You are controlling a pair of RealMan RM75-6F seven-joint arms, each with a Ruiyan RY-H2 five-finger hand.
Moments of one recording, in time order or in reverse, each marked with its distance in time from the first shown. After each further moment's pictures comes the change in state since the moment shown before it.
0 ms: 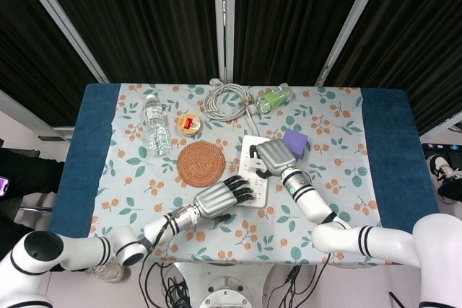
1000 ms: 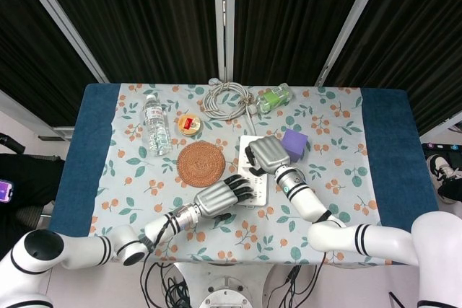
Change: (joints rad) left arm -0.011 0.002 -0.005 -0.008 -0.021 -0.015 0.021; right arm 0.026 -0.002 0.034 -0.032 0.014 -0.001 -0.019
